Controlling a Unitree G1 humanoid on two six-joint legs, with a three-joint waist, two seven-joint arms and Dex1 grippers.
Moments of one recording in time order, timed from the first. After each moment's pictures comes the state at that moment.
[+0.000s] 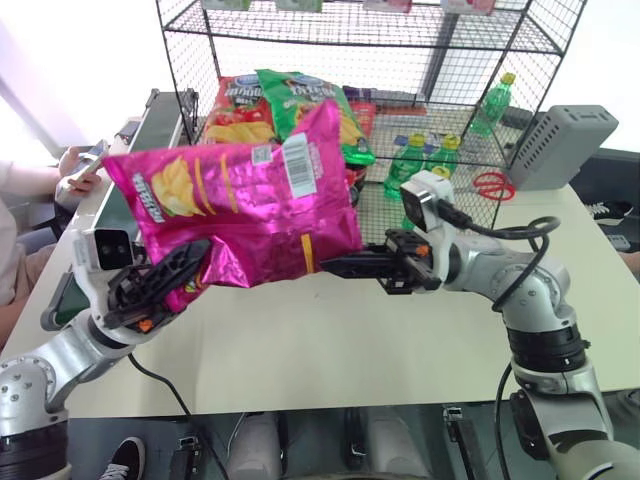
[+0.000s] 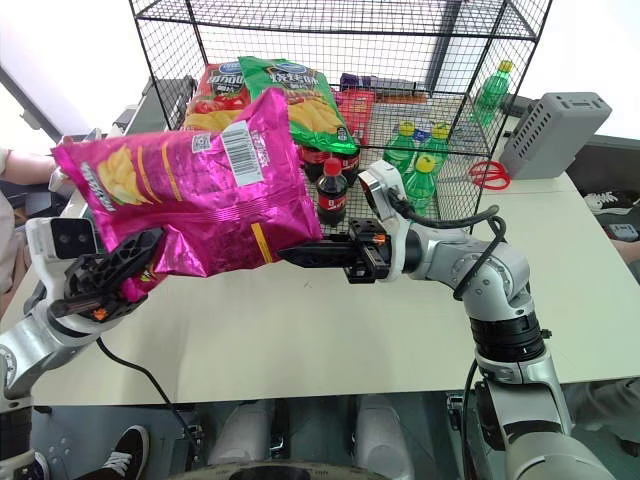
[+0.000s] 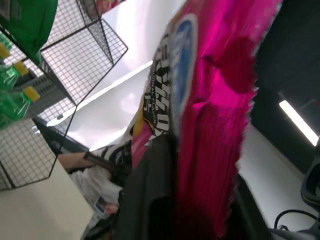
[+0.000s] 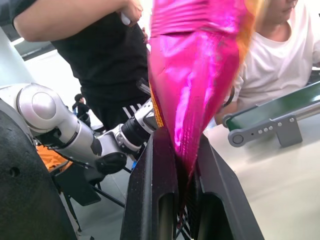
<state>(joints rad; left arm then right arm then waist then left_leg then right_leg) -0.02 0.63 0.42 -0.22 -1.90 1.04 -0.68 -0.57 -0.48 0.03 -0.23 1.04 0.94 1.07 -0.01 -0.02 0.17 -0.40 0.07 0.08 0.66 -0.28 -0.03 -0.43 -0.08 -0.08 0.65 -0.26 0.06</state>
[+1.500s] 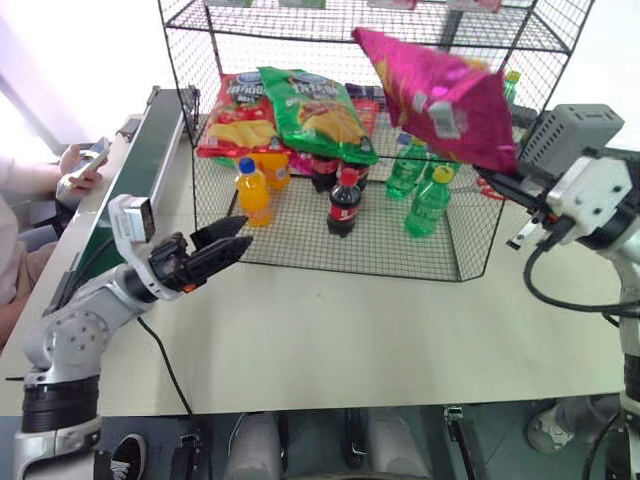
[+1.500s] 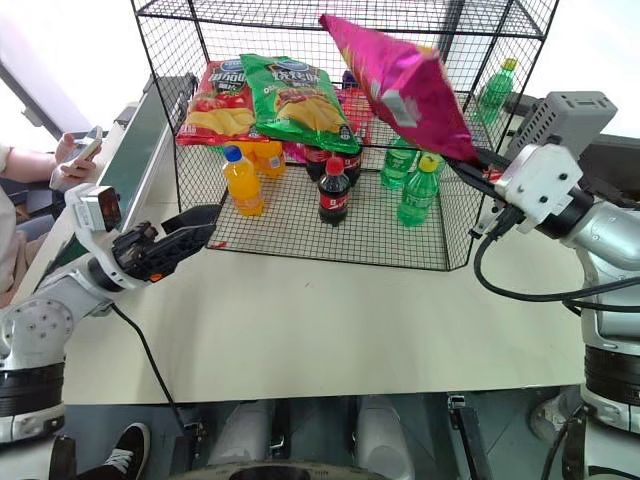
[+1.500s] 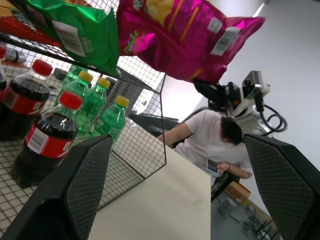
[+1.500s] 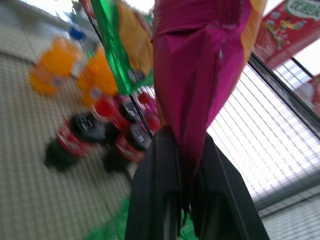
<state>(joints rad) -0.26 0.59 0.29 -0.14 -1.11 0.73 -0.99 -0.33 -0.84 -0.32 -0.09 0.13 -0.26 0.85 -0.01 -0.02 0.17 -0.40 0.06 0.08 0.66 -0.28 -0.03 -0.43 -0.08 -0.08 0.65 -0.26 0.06</state>
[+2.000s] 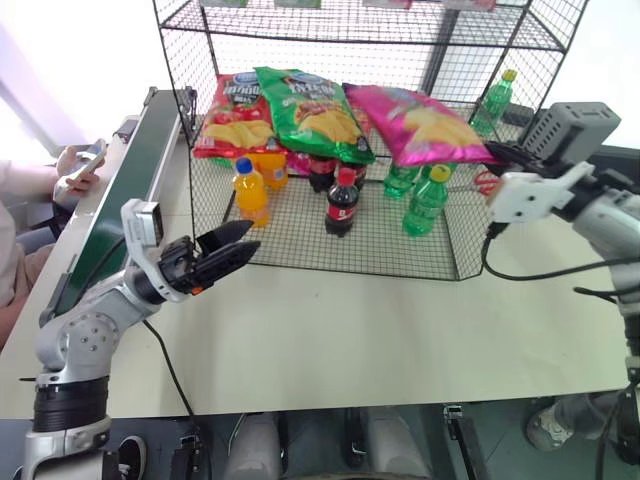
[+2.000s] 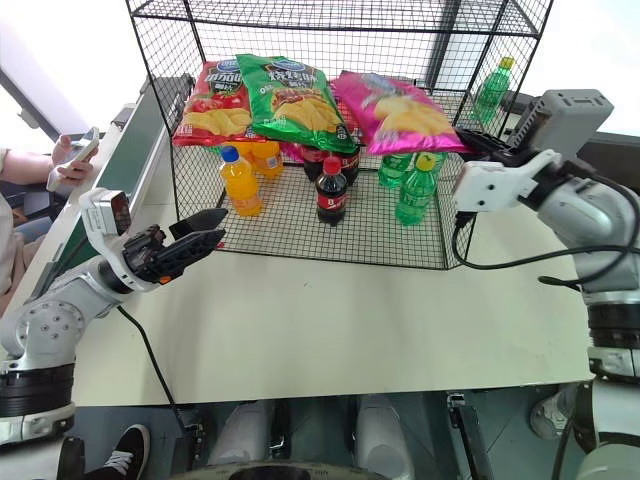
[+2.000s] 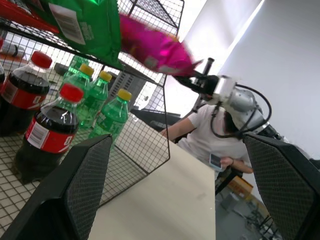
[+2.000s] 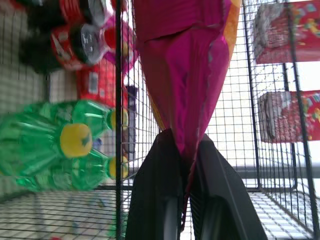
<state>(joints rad) -0.24 0.55 0.28 -0.17 -1.04 0.69 -1.00 -0.60 -0.91 -0.08 0.28 -0.48 -0.54 0.43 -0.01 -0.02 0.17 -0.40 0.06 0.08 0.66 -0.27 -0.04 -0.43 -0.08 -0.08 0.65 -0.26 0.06</state>
